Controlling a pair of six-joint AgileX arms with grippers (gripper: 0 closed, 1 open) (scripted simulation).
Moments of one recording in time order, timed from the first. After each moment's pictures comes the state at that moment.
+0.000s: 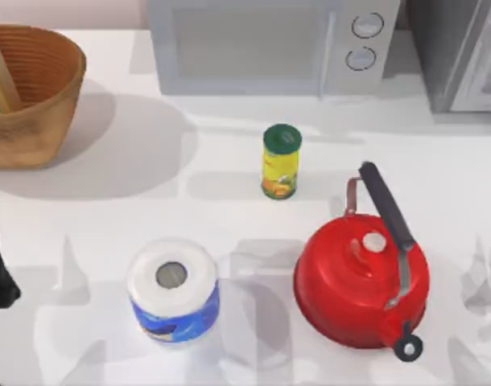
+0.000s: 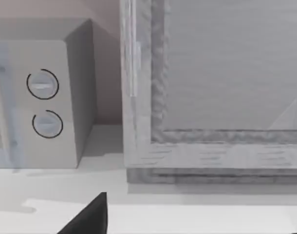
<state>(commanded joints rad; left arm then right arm) 0.00 0.00 0.00 0.00 0.00 0.00 0.00 0.00 0.00 0.00 0.00 0.00</state>
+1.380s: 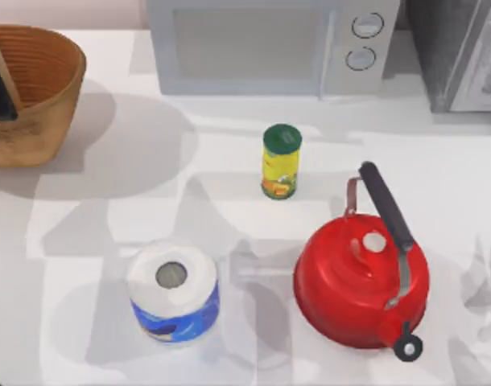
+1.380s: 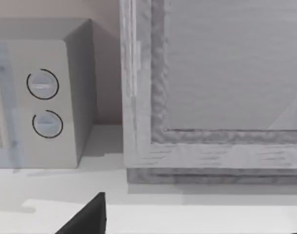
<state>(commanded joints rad) 0.14 1.55 0.51 1.05 0.16 0.02 0.00 0.00 0.00 0.00 0.00 0.00</state>
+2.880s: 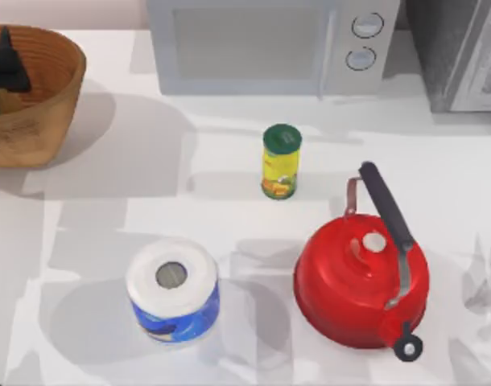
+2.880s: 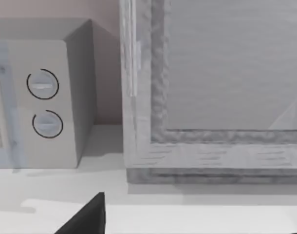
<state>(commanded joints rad) 0.14 2.03 0.83 1.20 0.18 0.01 0.00 0.00 0.00 0.00 0.00 0.00</state>
